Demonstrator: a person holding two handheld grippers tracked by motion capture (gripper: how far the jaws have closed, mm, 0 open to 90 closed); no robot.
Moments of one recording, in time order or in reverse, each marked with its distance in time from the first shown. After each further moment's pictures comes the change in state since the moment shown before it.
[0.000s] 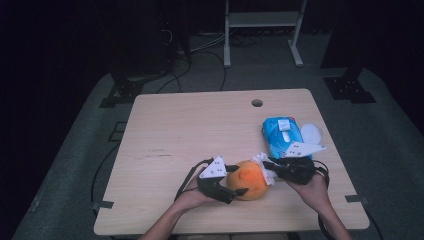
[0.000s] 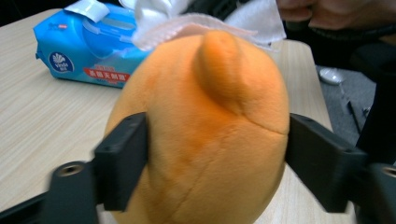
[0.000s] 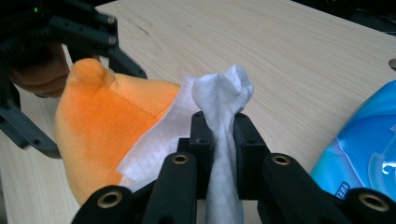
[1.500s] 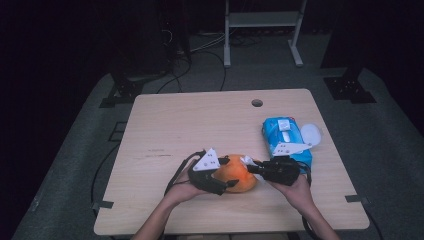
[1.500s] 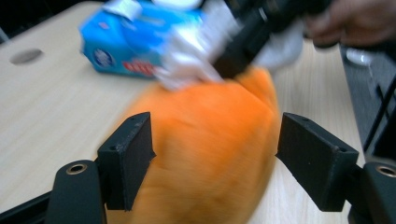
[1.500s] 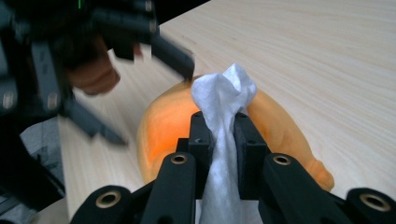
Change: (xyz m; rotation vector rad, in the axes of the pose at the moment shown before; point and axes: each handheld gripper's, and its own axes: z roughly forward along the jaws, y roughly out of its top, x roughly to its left) left arm 0.011 0.018 -0.026 0.067 0.084 0.039; right arm 0.013 0.005 0.029 -0.039 0.186 0.128
